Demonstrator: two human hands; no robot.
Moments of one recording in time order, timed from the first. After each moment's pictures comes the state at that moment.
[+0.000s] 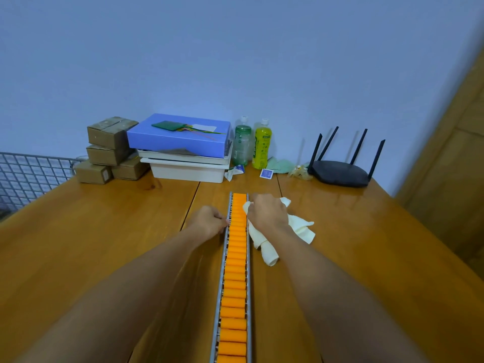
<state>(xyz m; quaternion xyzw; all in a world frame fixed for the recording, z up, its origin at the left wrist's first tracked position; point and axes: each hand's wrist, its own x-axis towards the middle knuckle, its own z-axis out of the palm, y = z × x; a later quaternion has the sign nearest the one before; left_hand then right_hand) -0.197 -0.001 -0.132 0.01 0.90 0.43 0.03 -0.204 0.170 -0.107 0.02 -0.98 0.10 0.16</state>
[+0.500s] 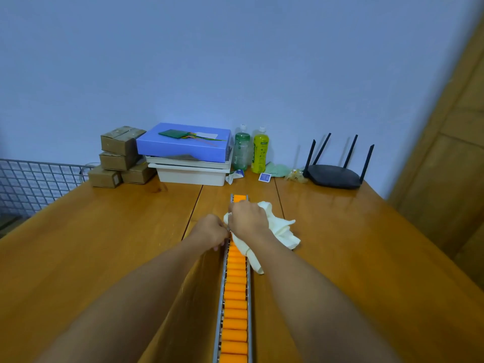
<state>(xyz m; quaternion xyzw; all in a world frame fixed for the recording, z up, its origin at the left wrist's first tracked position) -0.152 0.000 -0.121 -0.02 0.93 0.37 0.08 -0.161 0.123 -0.101 0.09 -0.98 0.05 0.15</state>
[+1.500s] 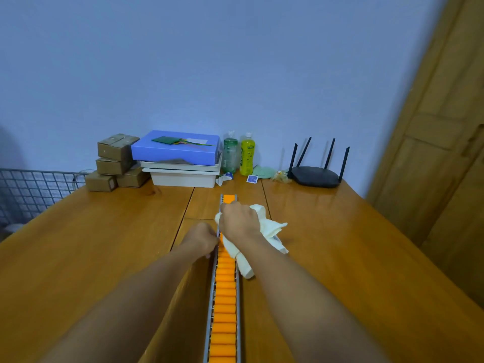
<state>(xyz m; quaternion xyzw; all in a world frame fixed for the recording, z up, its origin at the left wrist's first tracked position) -0.100 0.000 -0.121 -0.01 0.93 0.35 0.07 -0.094 0.122 -0.077 0.08 -0.98 0.04 0.17</state>
